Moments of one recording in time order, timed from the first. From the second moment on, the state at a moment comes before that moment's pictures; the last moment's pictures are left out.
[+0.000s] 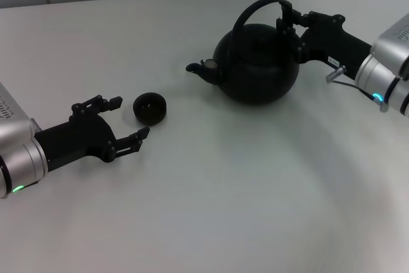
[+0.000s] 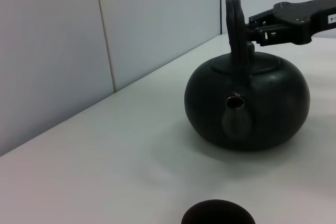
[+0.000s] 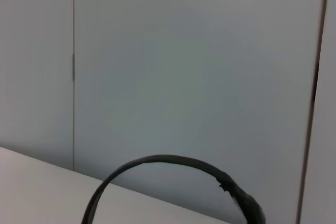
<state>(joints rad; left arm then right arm) -0.29 -2.06 1.51 0.73 1.35 0.93 -1.04 0.54 2.09 -0.89 -0.27 -1.16 -1.01 0.62</state>
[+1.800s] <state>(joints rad) -0.27 -2.06 1.50 0.77 1.39 0.96 -1.06 0.50 2.09 -1.06 -0.52 -1.69 -1.21 1.12</state>
